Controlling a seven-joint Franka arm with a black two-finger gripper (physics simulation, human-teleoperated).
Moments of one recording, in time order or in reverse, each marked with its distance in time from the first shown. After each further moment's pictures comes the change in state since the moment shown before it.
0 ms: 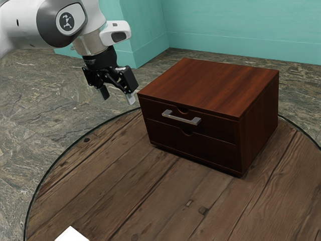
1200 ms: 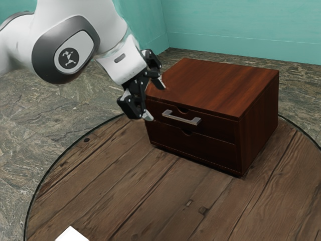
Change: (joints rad) arm 0.012 -0.269 -0.324 -0.357 0.166 0.400 1.118
